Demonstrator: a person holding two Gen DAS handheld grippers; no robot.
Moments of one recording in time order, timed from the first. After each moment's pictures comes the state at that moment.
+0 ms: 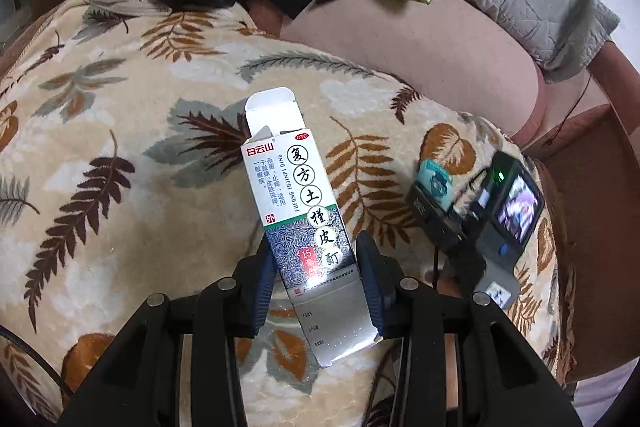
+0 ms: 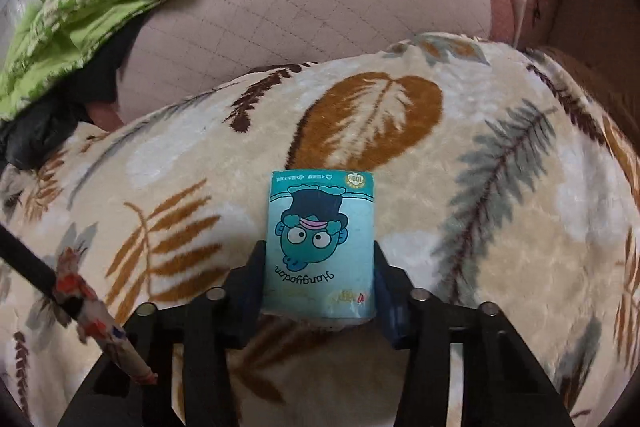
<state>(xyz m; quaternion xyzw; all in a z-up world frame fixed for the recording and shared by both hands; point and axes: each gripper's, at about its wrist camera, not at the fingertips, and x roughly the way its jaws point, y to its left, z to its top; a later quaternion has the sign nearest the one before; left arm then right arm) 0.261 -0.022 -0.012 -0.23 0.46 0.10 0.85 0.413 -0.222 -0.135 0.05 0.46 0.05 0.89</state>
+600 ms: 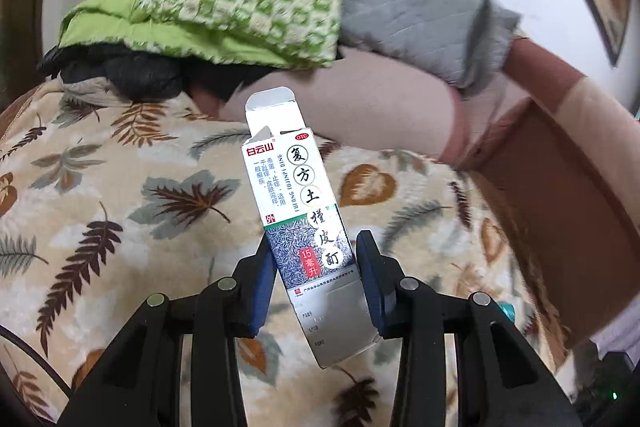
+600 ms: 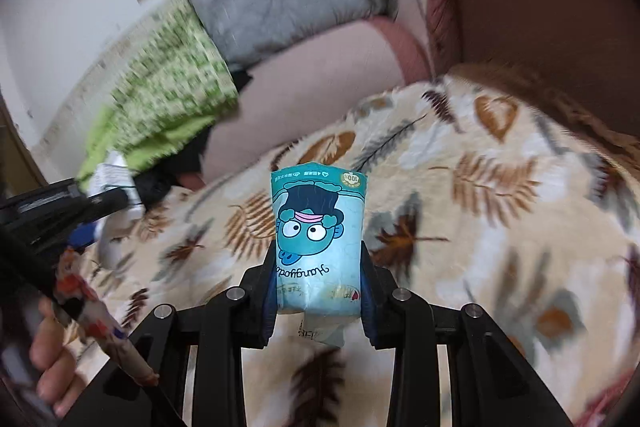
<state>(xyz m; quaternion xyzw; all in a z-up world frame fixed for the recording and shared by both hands) 0.190 -0.075 0.066 -0.17 0.34 0.00 0.92 0.143 -0.328 0.001 0.17 0.33 0.07 0.93</state>
